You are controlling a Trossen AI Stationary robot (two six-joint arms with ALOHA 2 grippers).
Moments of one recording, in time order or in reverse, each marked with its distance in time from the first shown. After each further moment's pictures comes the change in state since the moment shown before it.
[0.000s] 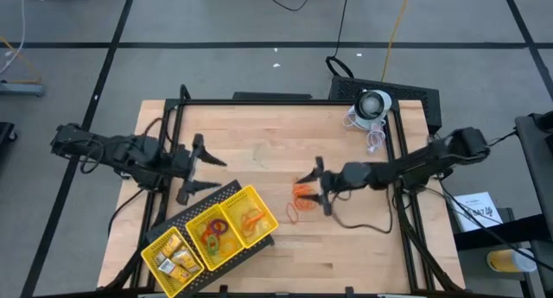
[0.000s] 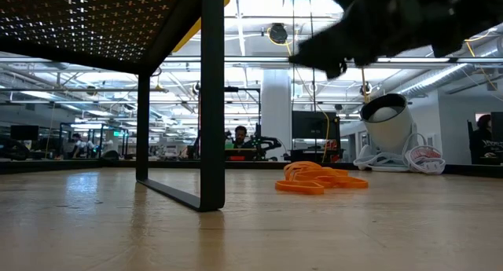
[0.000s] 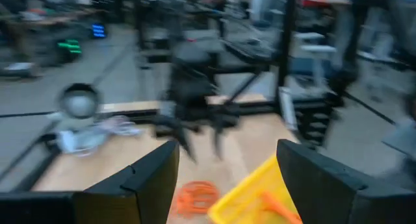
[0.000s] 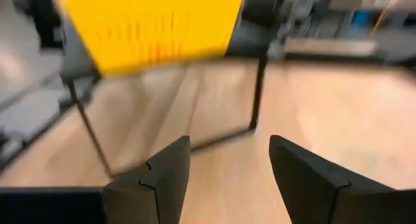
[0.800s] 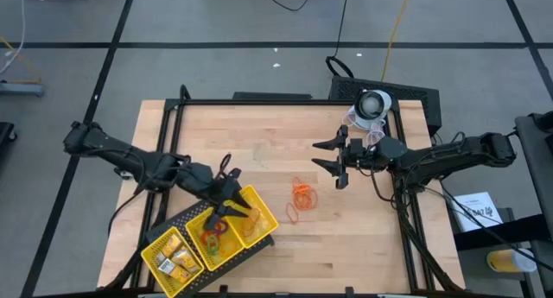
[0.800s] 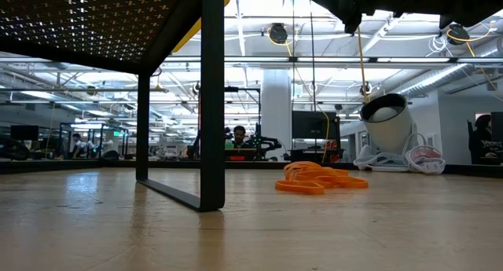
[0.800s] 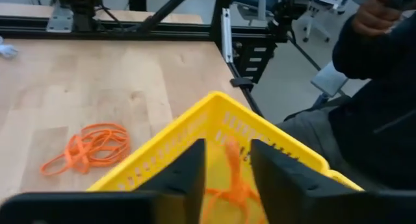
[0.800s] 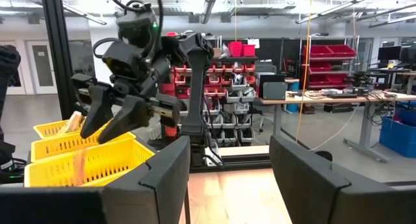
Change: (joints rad) left arm -0.043 0.414 0.083 0.037 0.237 -0.185; right arm -0.149 -0.370 -0.026 0.044 0.046 -0.003
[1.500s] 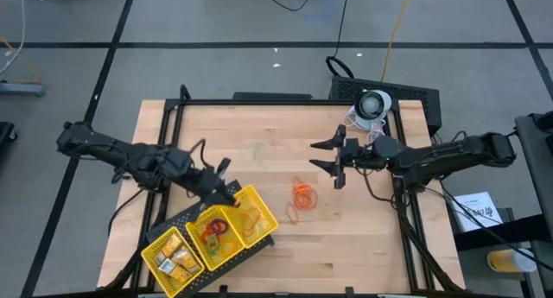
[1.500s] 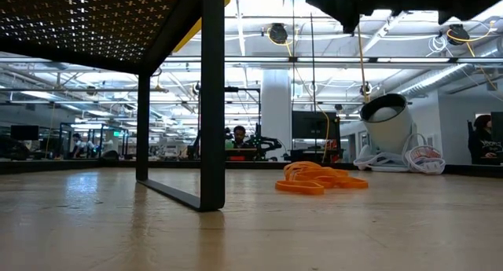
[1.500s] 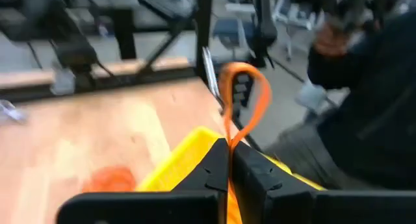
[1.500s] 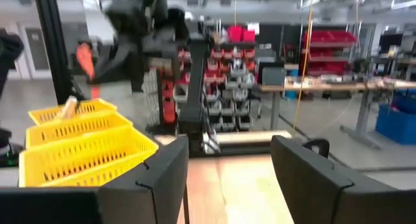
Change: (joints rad) left arm 0.026 -0.144 0.002 0.001 0.054 0.131; right arm 0.000 0.000 0.050 -0.126 0.005 -0.002
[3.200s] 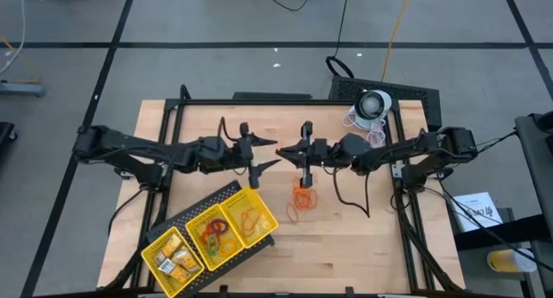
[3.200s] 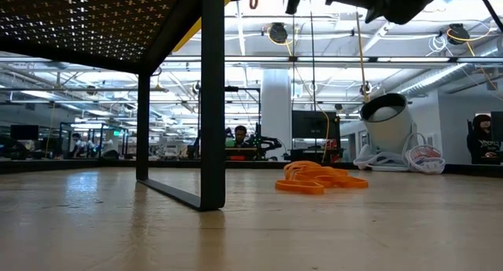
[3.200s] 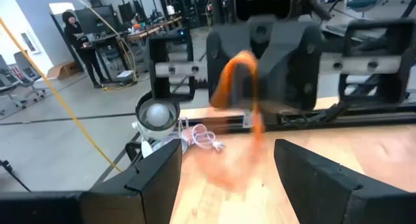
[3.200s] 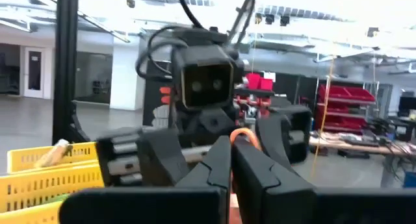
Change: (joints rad) left arm 0.221 0.298 -0.002 0.488 -0.449 0.229; right arm -0.020 0.476 0.290 0.383 -0.110 -0.104
